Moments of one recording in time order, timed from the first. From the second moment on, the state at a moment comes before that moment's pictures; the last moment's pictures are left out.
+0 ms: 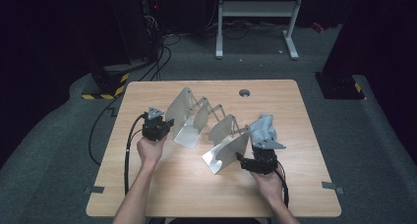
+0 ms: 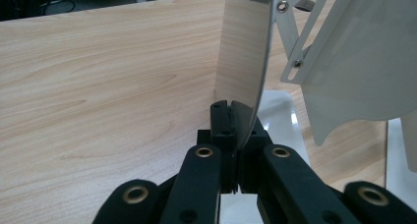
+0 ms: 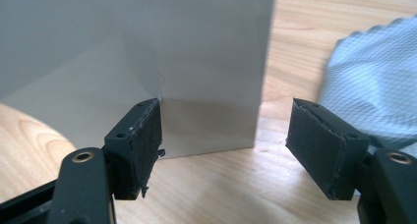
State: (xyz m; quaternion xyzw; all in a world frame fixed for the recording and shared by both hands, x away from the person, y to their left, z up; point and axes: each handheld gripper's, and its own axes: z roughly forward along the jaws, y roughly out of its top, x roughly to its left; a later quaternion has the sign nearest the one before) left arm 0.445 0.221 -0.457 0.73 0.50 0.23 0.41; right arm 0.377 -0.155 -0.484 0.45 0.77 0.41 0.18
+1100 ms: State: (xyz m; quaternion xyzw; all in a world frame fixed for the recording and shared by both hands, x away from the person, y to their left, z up) left arm 0.421 0.194 -0.454 0.73 0.51 0.23 0.39; right arm 0.335 -0.120 -0.495 0.44 0.78 0.40 0.19
